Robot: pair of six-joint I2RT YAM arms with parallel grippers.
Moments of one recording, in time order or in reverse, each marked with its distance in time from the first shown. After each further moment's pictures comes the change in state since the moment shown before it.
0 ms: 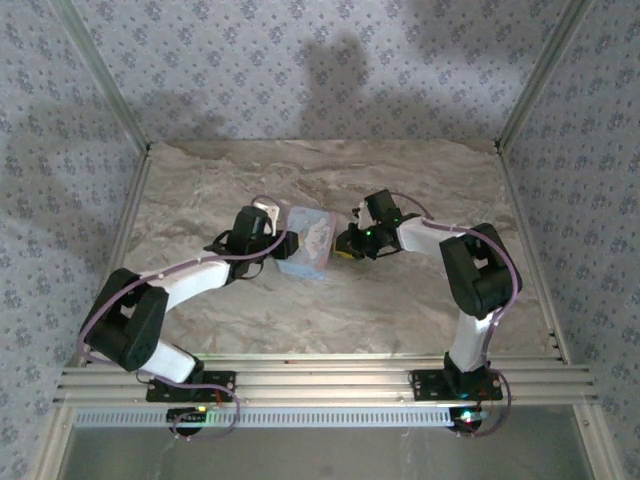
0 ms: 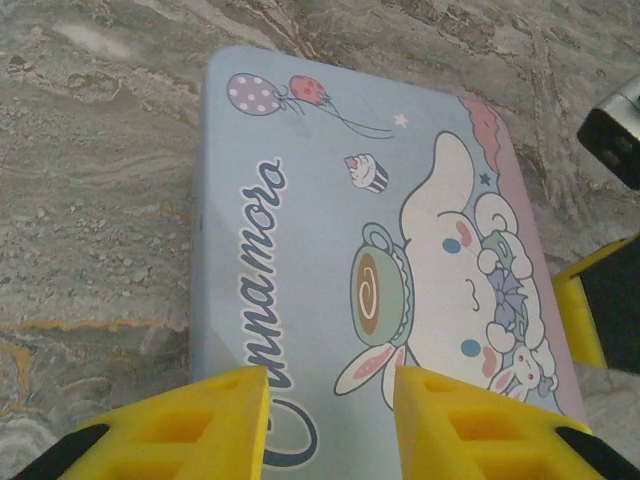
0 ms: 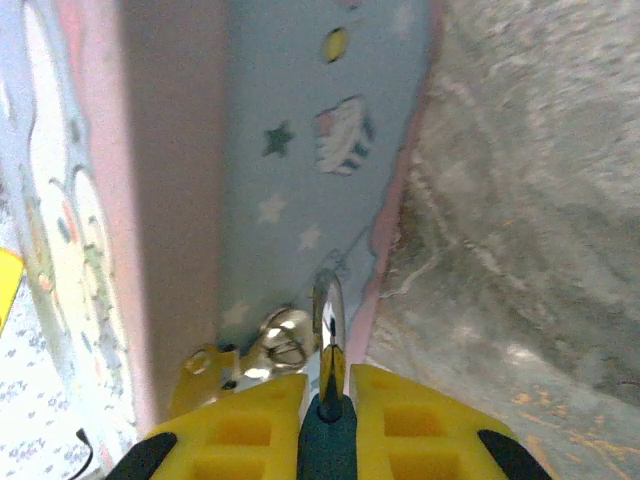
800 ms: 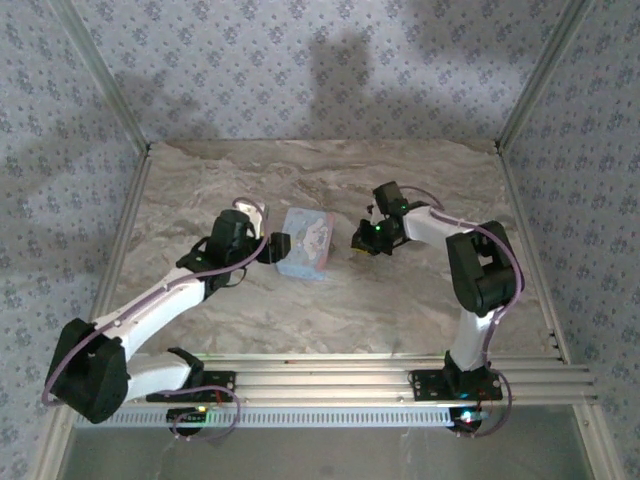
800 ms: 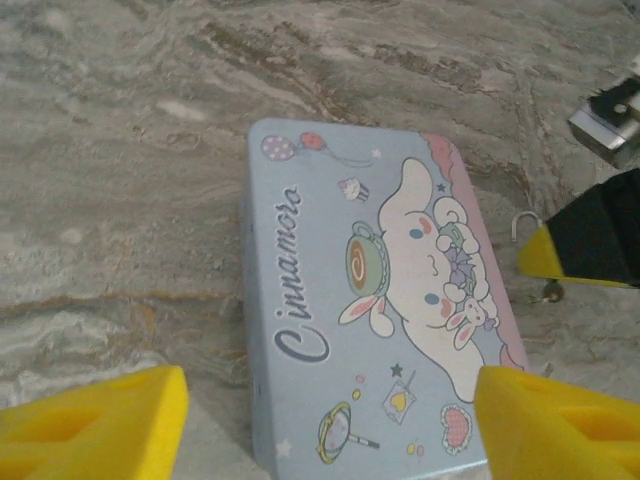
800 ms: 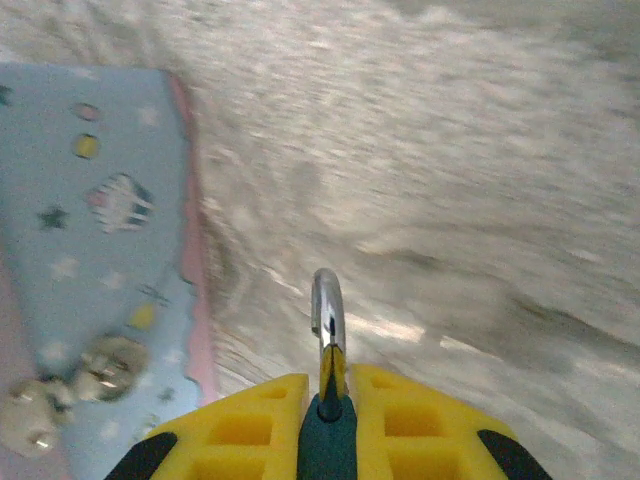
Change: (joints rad) left arm 0.000 -0.299 -0.027 -0.222 -0.097 0.078; right arm -0.074 0.002 0.100 -0.305 0.179 -0.115
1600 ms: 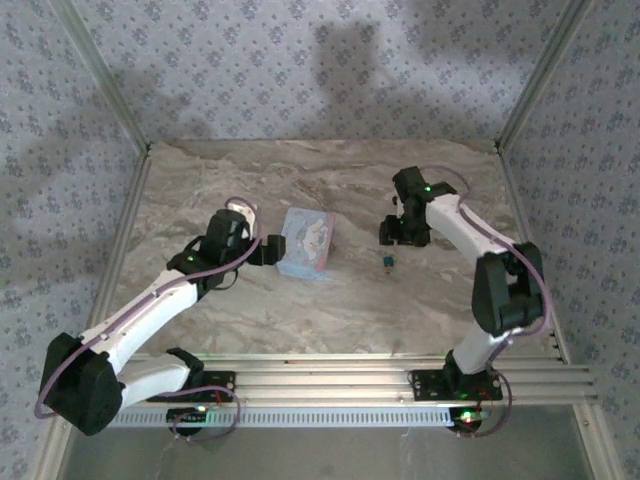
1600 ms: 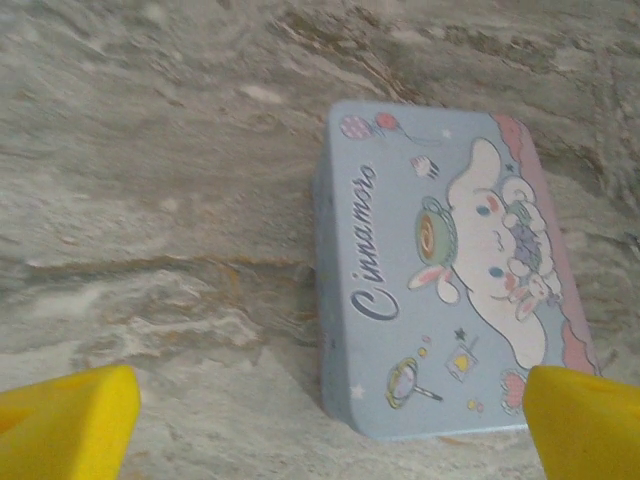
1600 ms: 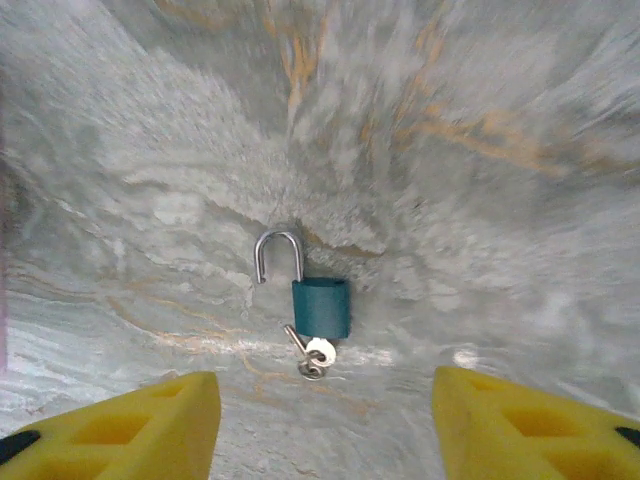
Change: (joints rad) left arm 0.001 -0.059 0.072 -0.197 -0.129 0.025; right arm -0.044 -0.219 0.121 -0.401 0.395 -0.278
